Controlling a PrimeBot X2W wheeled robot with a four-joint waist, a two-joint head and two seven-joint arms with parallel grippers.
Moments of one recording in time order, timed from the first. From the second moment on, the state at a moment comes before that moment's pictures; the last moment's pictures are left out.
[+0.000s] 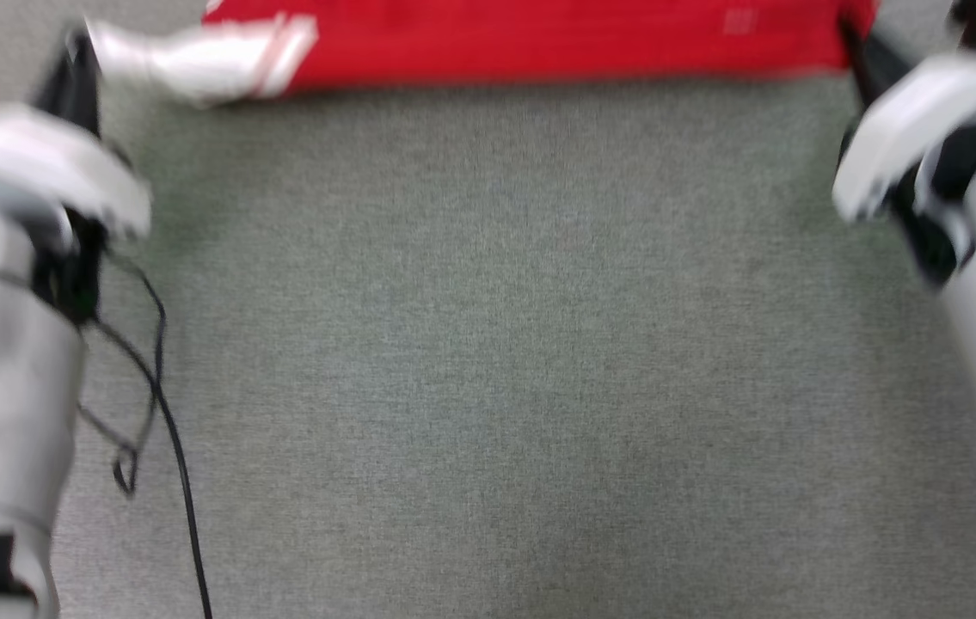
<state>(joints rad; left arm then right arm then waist) -1.05 0.41 -0.29 0.99 -0.63 -0.13 -0.26 -1.10 -0.27 0.32 0.97 0.42 0.13 -0.09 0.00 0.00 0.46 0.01</state>
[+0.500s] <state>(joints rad) -0.40 0.38 -0.20 0.68 -0.67 -0.09 -0.26 -0.55 -0.34 0.34 0.80 0.57 0.14 -0.15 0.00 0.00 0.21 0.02</state>
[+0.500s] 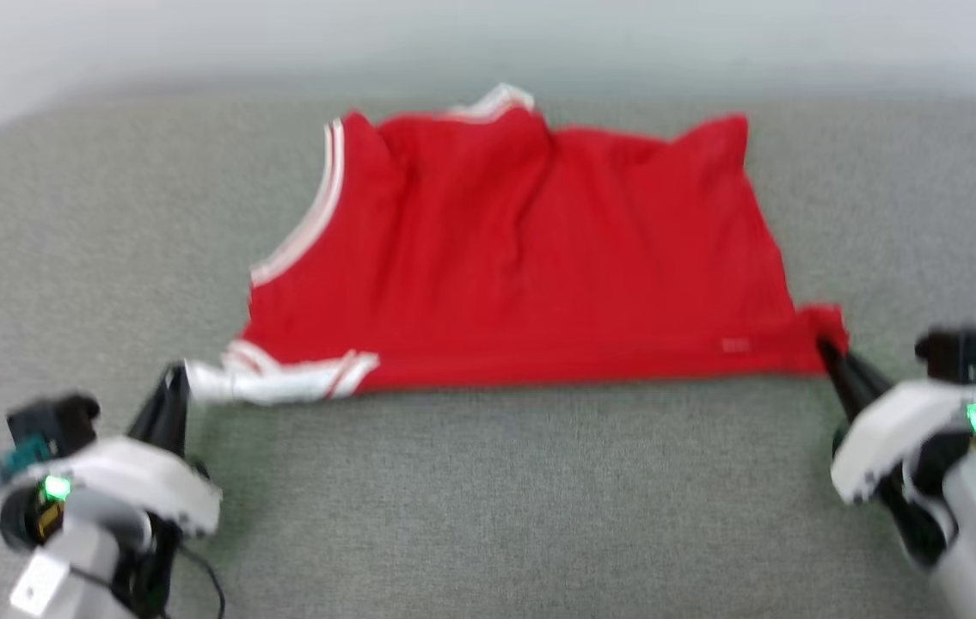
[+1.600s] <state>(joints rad) 0.05 0.46 -0.21 0.04 -0.71 0.15 -0.01 0.18 -0.15 -0.11 -0.03 0.25 0.13 0.34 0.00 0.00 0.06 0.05</state>
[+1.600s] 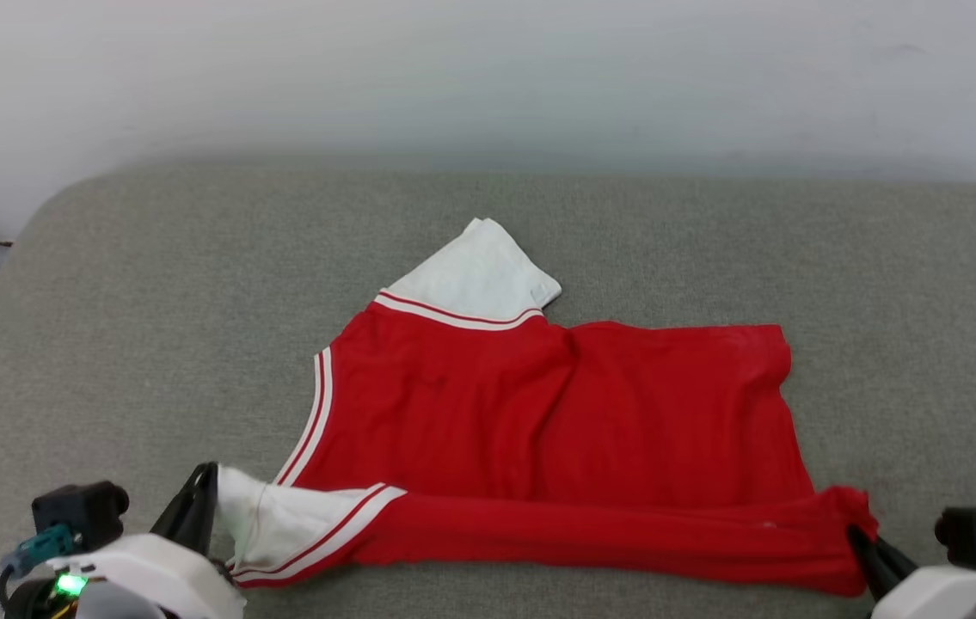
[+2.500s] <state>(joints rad) -0.26 0.34 -0.33 0.51 -0.71 -0.03 -0.05 -0.10 -0.21 0.07 0.37 0.34 0.13 0.10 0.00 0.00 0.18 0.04</state>
